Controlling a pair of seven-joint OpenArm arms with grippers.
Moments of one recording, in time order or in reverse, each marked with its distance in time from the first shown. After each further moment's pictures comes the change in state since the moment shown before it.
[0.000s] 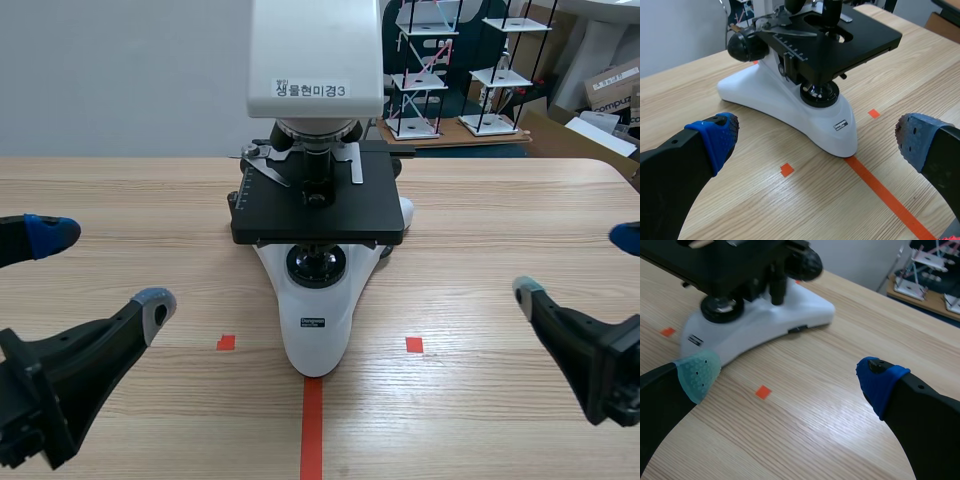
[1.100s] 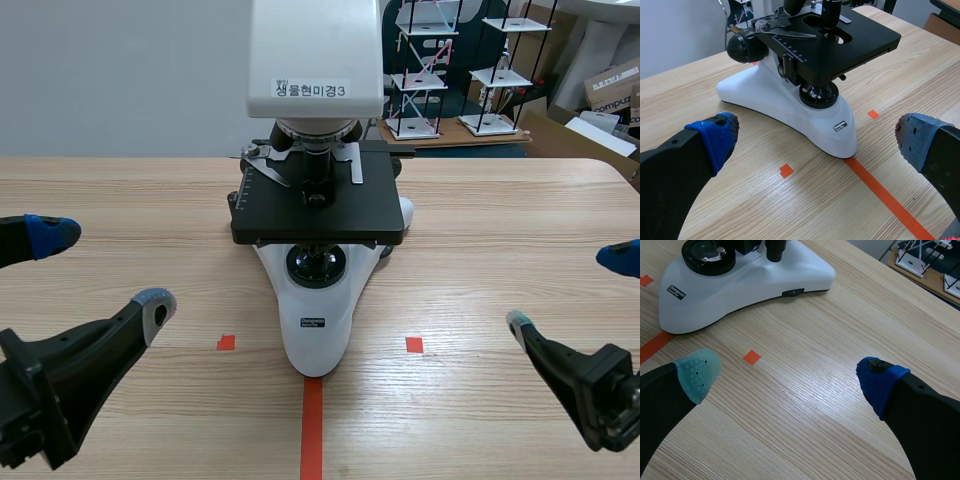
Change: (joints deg) left arm 0.0 0.0 0.0 0.0 0.0 0.0 -0.2; right arm 1.0 0.0 -0.8 0.1 -6.7 -0.4 -6.9
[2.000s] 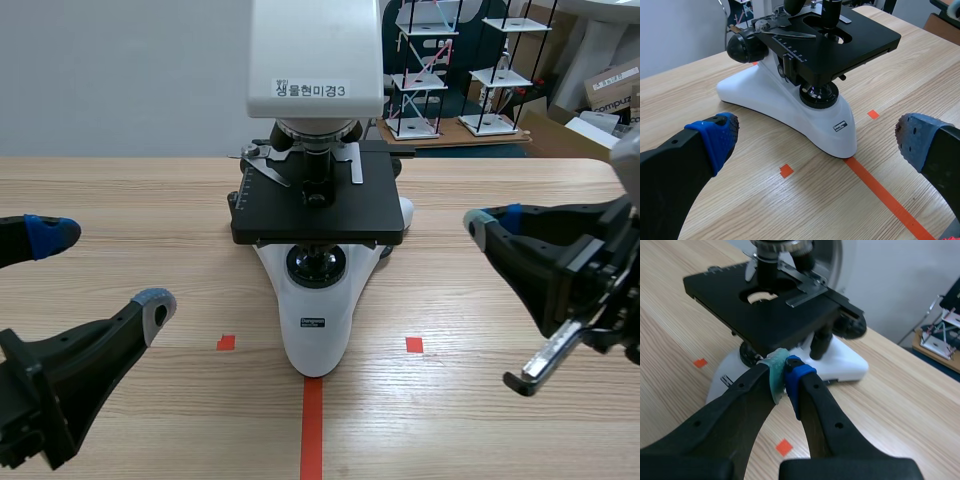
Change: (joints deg) left arm 0.0 0.0 0.0 0.0 0.0 0.0 0.0; right arm 11.3 0.0 -12.0 -0.3 -1.4 1.6 9.9
